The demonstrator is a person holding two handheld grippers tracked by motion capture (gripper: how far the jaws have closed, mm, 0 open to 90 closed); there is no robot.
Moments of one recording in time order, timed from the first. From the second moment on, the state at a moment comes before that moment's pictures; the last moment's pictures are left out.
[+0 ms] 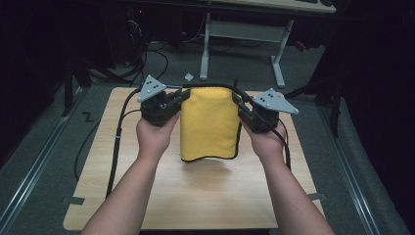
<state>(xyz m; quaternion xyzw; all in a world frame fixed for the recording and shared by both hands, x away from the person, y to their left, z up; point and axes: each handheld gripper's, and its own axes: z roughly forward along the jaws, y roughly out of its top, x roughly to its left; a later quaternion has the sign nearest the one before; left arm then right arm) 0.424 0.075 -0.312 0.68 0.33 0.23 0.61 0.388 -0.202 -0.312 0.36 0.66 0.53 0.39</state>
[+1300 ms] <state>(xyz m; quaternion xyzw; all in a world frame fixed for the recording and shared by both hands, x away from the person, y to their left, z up) 0.534 0.076 -0.389 0.74 0.39 0.13 0.54 0.495 -0.211 -0.371 0.38 0.73 0.45 0.35</state>
